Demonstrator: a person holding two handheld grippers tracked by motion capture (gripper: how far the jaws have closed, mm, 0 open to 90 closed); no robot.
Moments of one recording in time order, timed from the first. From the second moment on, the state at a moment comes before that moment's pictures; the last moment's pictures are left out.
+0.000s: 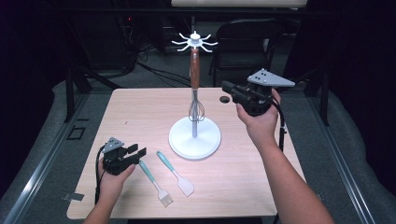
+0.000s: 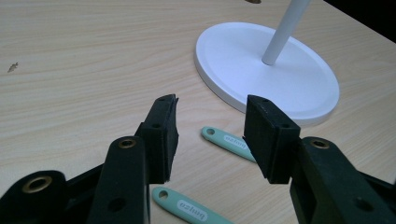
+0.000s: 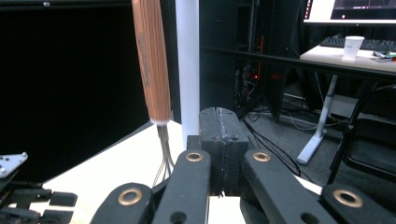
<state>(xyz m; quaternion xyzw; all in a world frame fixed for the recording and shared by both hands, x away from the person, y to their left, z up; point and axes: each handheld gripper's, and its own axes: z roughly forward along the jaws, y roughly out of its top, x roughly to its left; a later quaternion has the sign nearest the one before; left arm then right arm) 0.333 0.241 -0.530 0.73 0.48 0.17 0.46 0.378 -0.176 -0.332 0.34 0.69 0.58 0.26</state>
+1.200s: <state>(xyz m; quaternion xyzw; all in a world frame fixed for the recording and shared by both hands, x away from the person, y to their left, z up) 0.336 0.242 -0.532 0.73 0.48 0.16 0.46 0.402 -0.139 -0.262 0.32 0.67 0.60 0.29</state>
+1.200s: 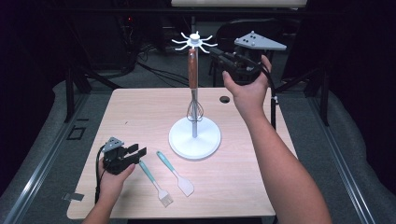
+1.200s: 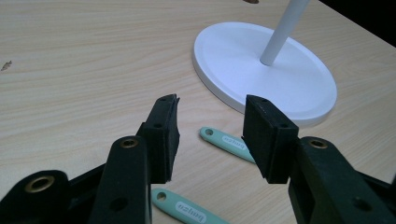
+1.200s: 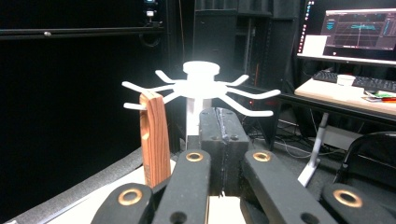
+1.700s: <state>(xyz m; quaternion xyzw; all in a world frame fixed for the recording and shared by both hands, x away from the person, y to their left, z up) 0.337 0.244 -0.532 0.73 0.48 0.16 0.46 0.393 -0.116 -0.261 0.30 0.68 0.60 0.29</state>
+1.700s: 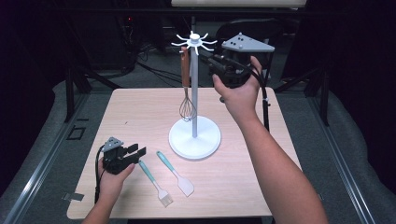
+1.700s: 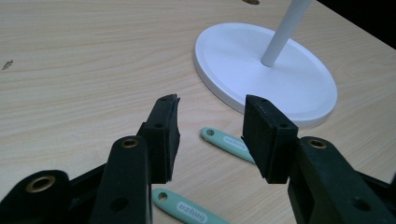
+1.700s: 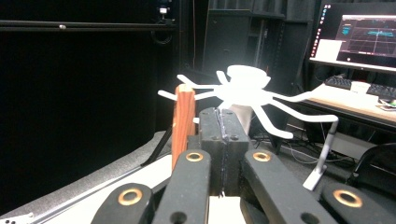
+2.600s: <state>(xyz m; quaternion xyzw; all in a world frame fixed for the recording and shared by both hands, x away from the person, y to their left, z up) 0.337 0.245 -0.532 0.73 0.48 0.16 0.46 0.382 -0.116 -0.293 0.30 0.69 0.59 0.29</state>
